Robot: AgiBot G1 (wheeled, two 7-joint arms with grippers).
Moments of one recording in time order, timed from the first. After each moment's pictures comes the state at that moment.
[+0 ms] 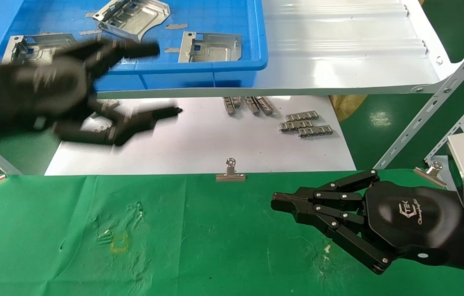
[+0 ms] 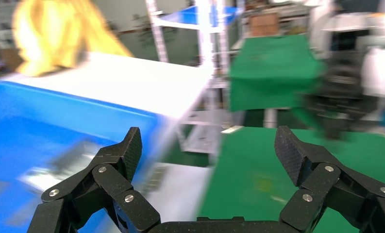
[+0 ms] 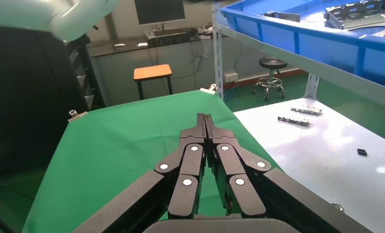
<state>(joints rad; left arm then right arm) -1.52 0.80 0.36 -0.98 0.95 1.40 -0.19 1.08 -0.56 -0.38 1.23 -0.64 -1.43 0.12</state>
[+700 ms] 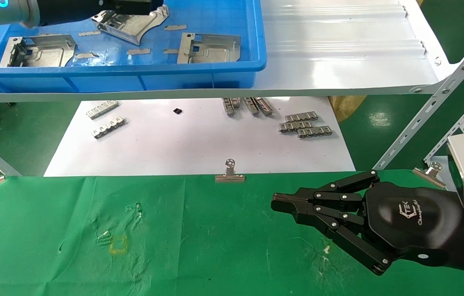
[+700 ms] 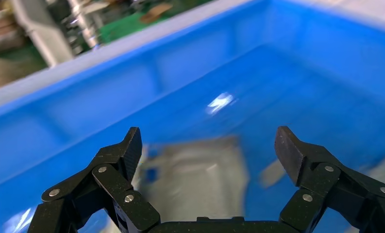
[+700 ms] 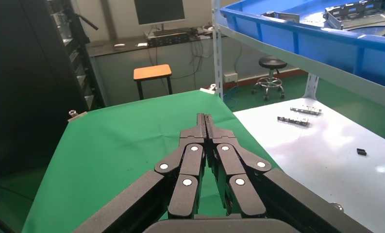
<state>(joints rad) -2.03 1.19 0.54 -0.15 1.35 0.90 -0.08 1.08 -0.56 -0.38 1.23 -0.64 -1.43 0.12</state>
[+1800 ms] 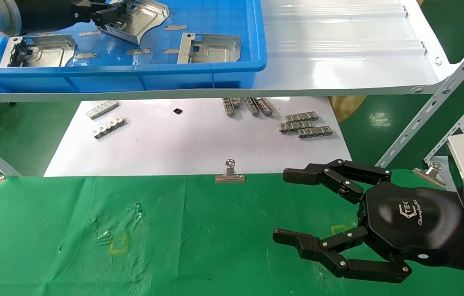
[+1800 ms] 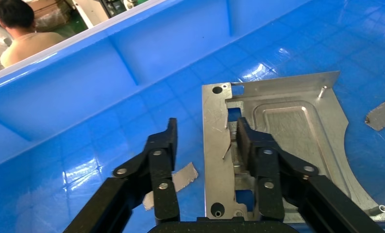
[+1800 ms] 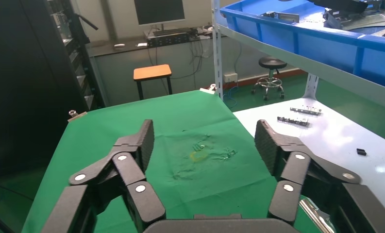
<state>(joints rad) -2.09 1.21 0.59 -0.01 1.42 0.77 -0.04 1.08 -0.56 -0.38 1.23 -0.64 -1.43 0.12</state>
